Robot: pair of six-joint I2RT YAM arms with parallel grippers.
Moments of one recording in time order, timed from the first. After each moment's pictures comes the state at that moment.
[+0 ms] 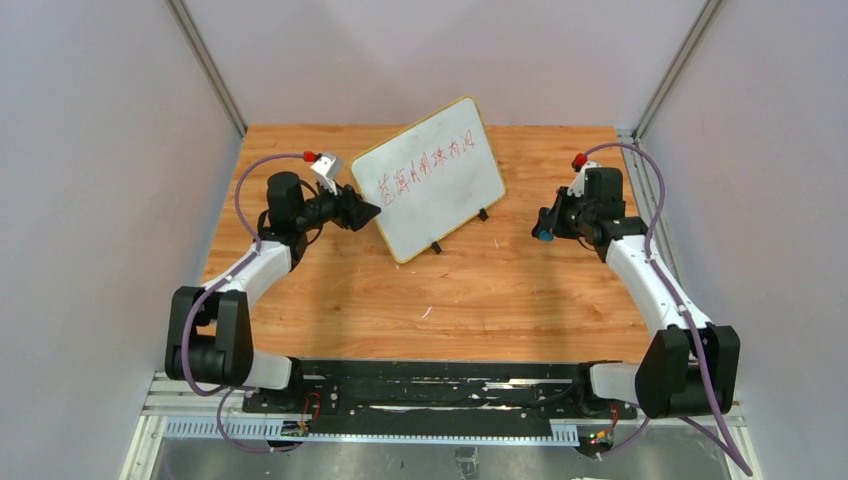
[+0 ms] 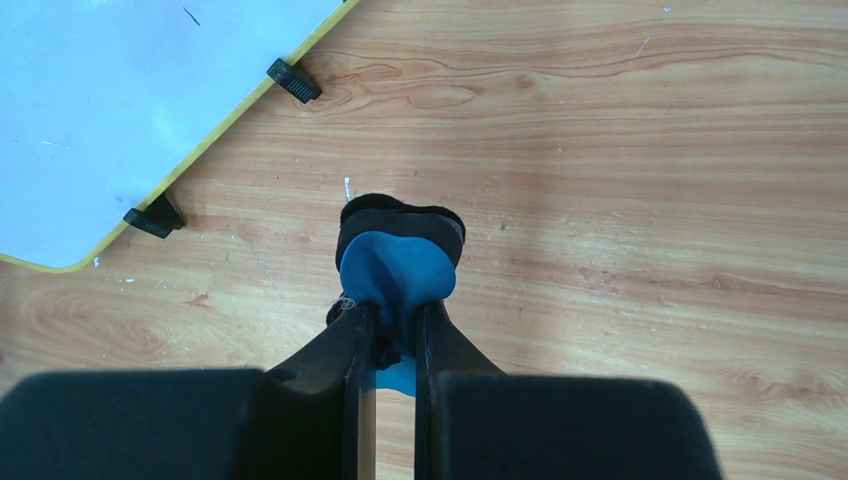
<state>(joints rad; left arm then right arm) -0.09 1.38 0.74 0.37 0.73 -0.12 0.08 1.27 0.95 -0.42 -0.18 0.23</state>
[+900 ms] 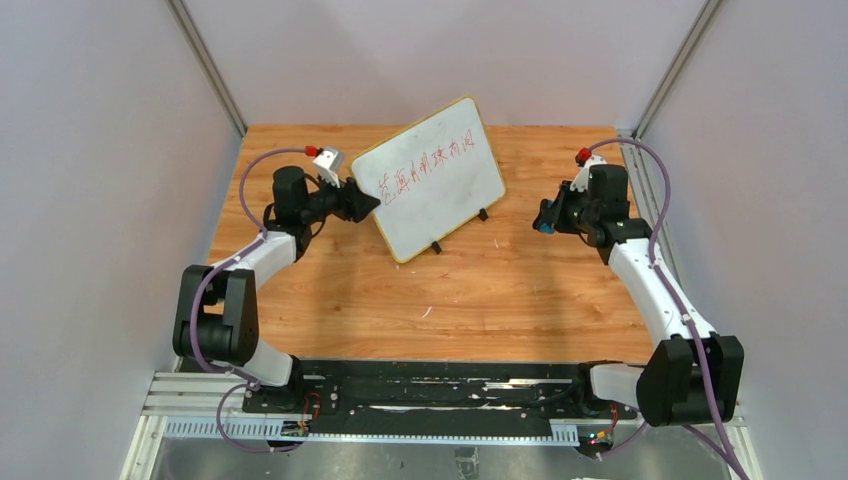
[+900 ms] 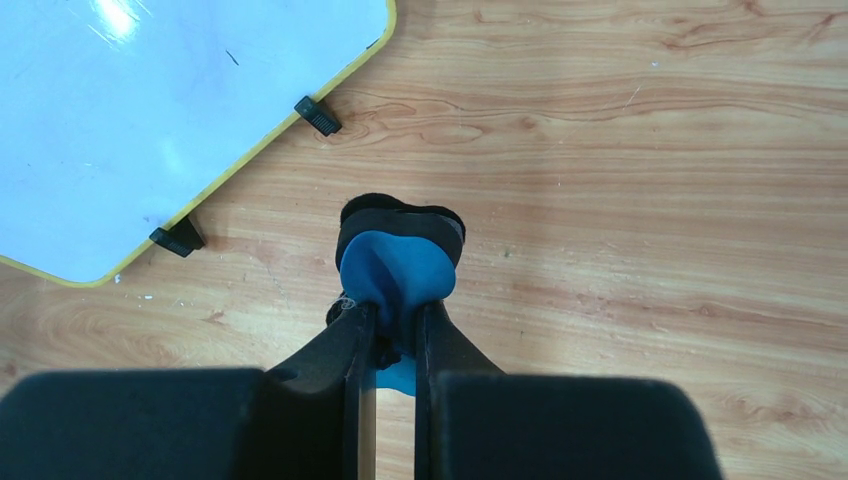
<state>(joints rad) -0.09 1.50 0.80 0.42 0.66 -0.11 0.09 1.23 0.96 -0.39 -0.18 0.22</state>
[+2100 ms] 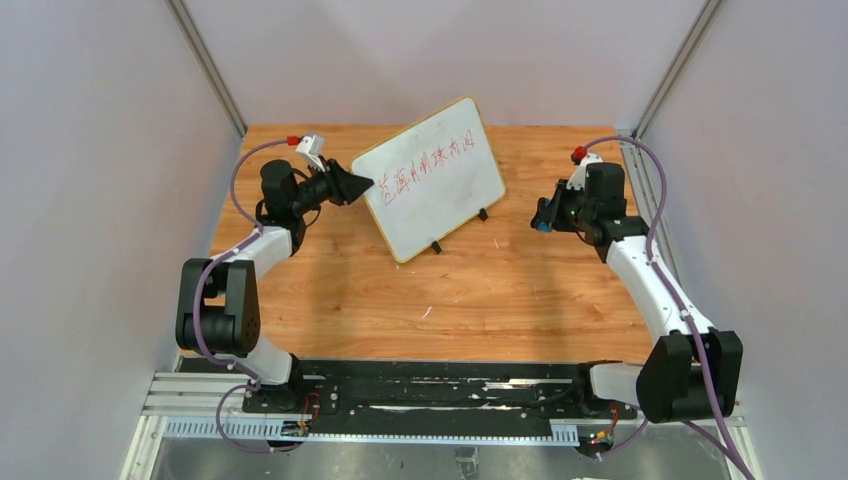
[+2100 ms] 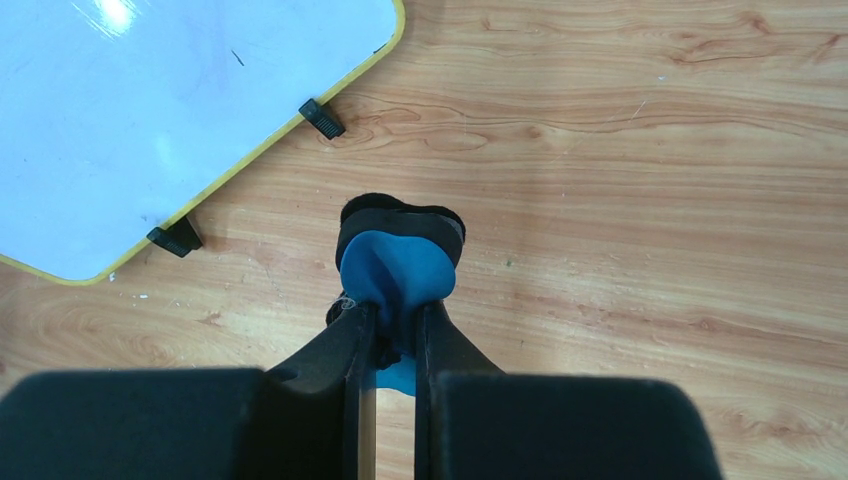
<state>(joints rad) -0.03 1.55 0.83 0.63 0.74 -0.44 0.10 1.25 0.97 -0.37 -0.18 0.20</state>
